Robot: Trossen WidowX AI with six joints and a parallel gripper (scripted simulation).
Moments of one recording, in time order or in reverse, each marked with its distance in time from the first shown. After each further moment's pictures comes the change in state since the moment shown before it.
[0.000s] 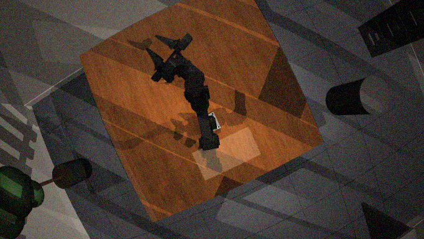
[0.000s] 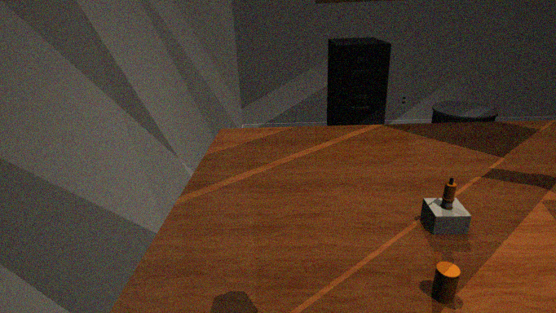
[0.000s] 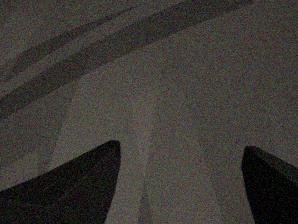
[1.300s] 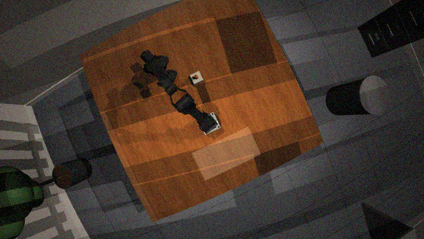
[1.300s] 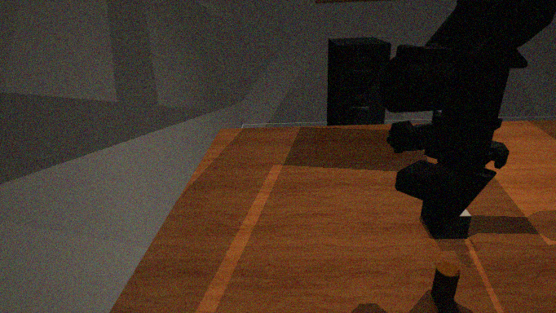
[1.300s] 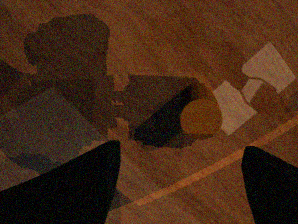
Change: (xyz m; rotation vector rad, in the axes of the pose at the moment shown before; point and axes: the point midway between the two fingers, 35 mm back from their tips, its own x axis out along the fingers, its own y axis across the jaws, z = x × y) arm -0.055 0.292 -0.450 1.235 1.840 -0.745
